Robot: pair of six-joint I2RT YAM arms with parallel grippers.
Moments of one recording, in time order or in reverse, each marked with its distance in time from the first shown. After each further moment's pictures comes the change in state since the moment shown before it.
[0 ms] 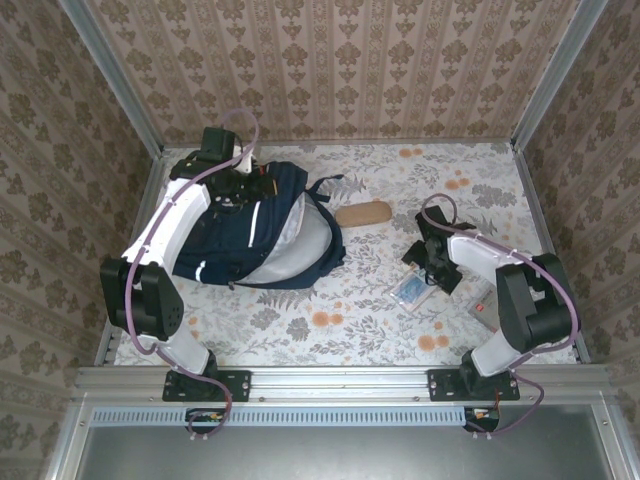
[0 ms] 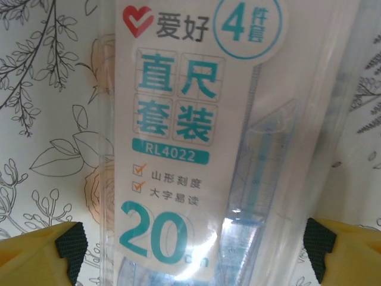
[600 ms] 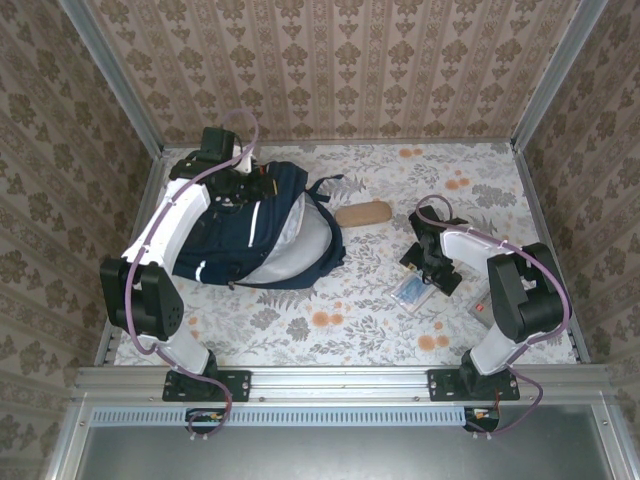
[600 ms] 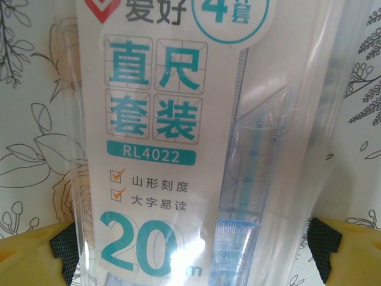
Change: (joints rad) left arm 0.002 0.000 0.000 0.002 0.004 0.000; right arm 0.019 0.064 0.040 -0.063 0.031 0.039
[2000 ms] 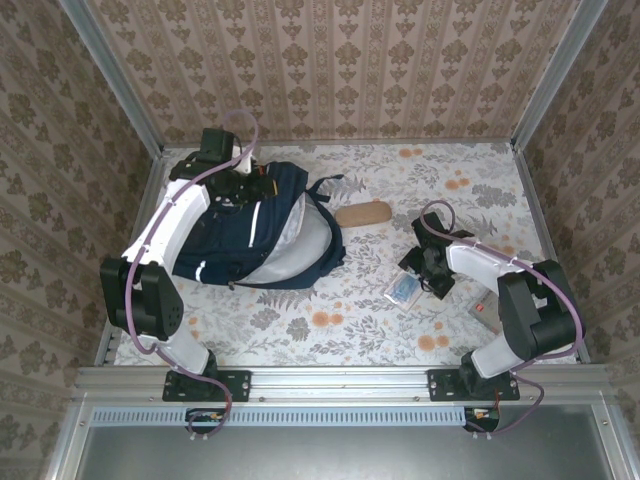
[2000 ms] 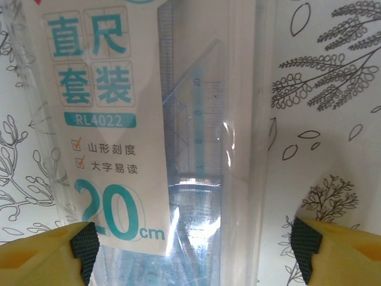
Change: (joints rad) left arm 0.005 0.000 -0.013 0.016 0.016 0.000; right arm 0.019 -0.120 -0.115 0.127 -0.093 0.033
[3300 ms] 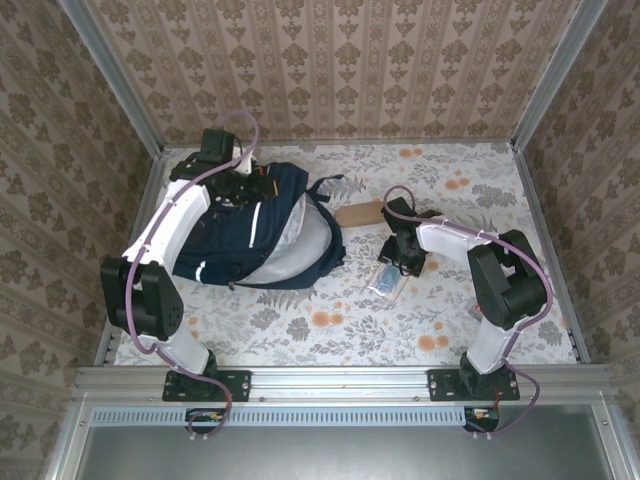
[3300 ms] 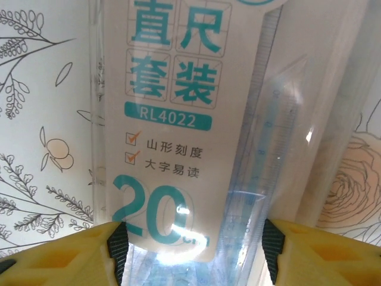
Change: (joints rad) left arm 0.002 0.000 -0.008 0.006 0.004 0.000; right arm 0.122 0.235 0.261 -0.053 0.010 -0.175
